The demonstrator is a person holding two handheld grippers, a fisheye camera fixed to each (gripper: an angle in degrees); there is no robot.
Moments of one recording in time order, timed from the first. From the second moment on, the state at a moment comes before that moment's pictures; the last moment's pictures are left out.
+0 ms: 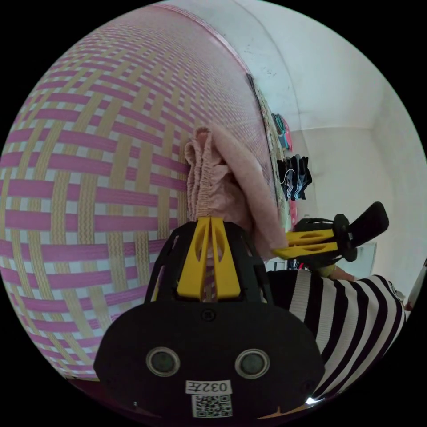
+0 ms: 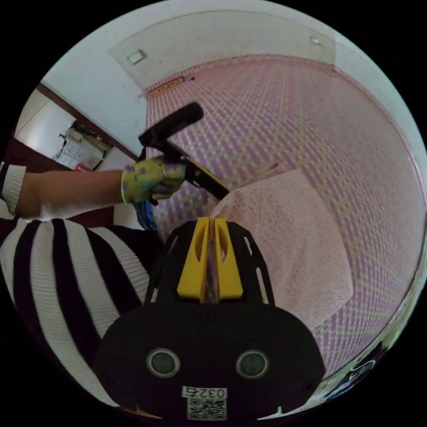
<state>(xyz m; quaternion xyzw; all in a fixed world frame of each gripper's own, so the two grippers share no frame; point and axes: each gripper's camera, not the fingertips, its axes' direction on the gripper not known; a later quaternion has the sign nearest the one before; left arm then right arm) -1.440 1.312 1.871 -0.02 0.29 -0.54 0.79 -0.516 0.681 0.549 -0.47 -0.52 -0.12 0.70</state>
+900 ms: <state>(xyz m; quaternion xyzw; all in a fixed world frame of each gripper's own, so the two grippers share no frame) -1.357 1.216 1.848 -0.19 0.29 -0.23 0.91 -0.188 0.786 0.531 -0.54 -0.49 0.21 0.64</state>
